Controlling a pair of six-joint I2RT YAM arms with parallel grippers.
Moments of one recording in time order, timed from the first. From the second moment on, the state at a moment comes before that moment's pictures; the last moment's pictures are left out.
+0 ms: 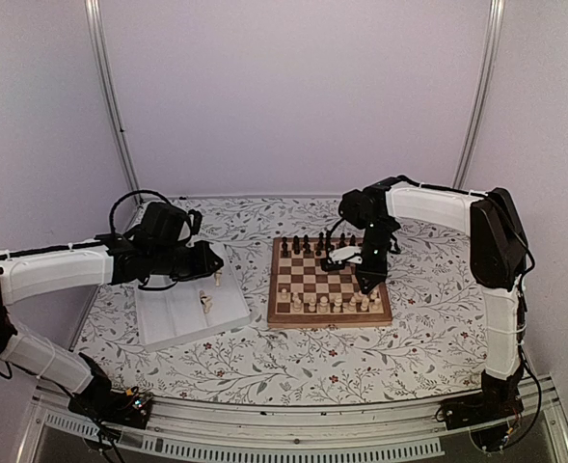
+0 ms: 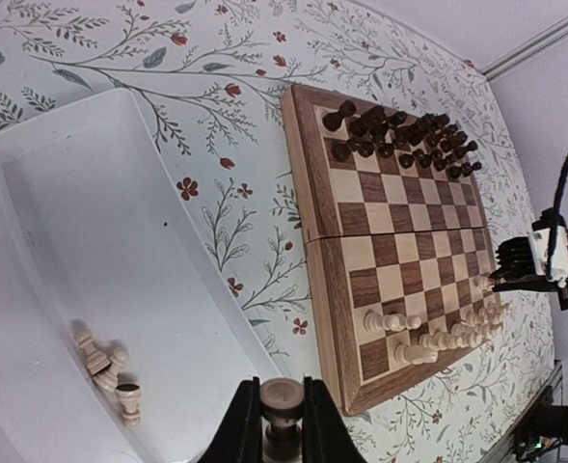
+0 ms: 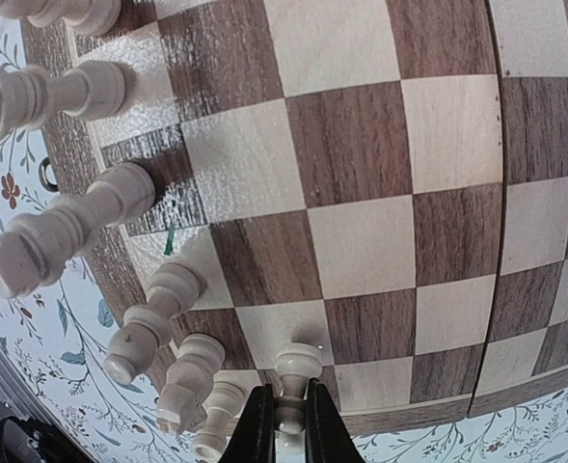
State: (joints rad) left arm -0.62 1.34 0.83 -0.20 0.02 -0.66; right arm 0.63 2.12 1.74 -1.24 -0.09 -0.78
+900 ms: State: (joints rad) left arm -0.62 1.37 0.83 -0.19 0.04 -0.66; right arm 0.65 2.15 1.77 -1.25 -0.09 -0.77
